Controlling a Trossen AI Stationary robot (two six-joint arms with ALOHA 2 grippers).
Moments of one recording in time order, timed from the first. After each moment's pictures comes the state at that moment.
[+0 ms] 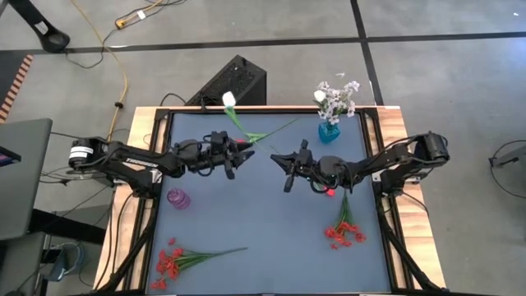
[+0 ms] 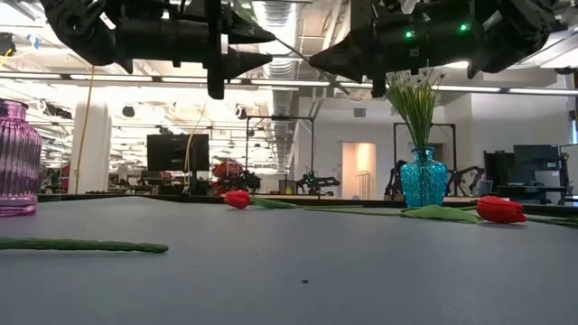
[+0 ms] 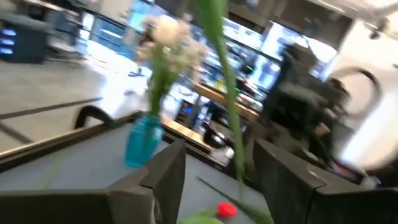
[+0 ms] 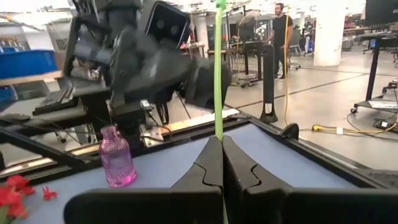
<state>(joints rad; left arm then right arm) 0.14 1.33 0.51 0.95 -0.14 -0.41 0.06 1.54 0.62 1.00 0.44 0.11</state>
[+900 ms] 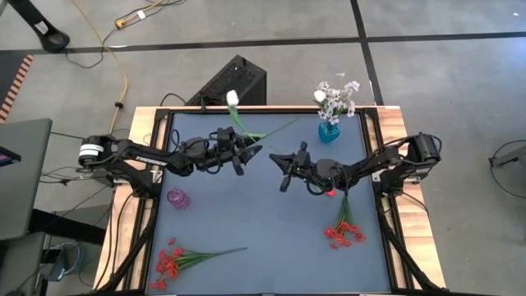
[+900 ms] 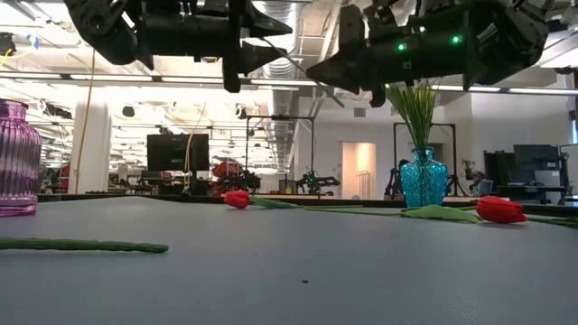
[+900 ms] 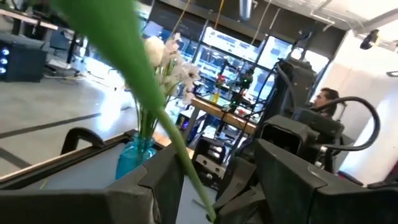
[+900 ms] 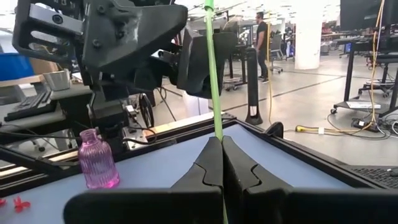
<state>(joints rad) 0.14 1.43 0.62 1.02 -0.16 -0.37 0.07 1.62 0.62 1.10 0.53 0.10</state>
